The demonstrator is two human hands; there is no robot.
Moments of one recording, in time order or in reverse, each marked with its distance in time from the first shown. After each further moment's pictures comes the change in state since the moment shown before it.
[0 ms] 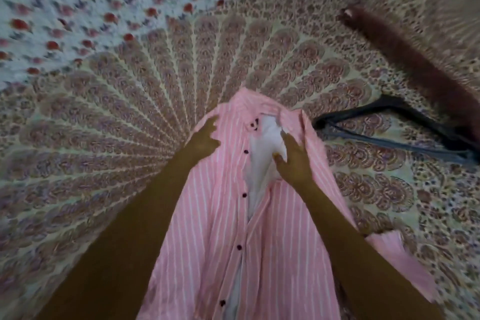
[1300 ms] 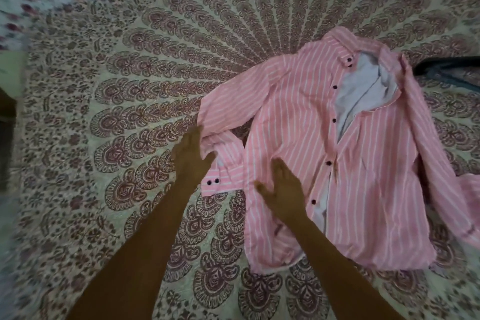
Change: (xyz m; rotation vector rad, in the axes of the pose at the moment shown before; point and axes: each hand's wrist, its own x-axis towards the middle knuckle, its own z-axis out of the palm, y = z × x) left_hand -0.260 -0.259 -0.049 0.329 0.444 -0.166; right_hand -0.257 -0.078 0.226 -0.403 -0.312 -0.067
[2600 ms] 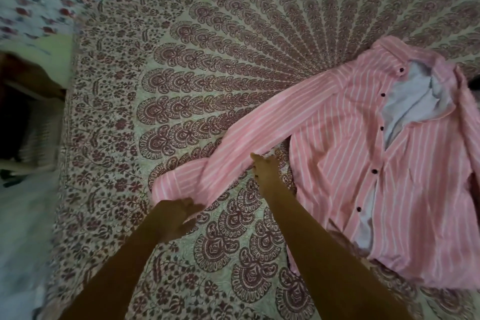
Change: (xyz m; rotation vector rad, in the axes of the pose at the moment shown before) left_hand -0.099 -0.176 -0.057 0.480 -0.173 0.682; right_hand 0.065 -0.128 0.067 1.203 -0.124 0.599
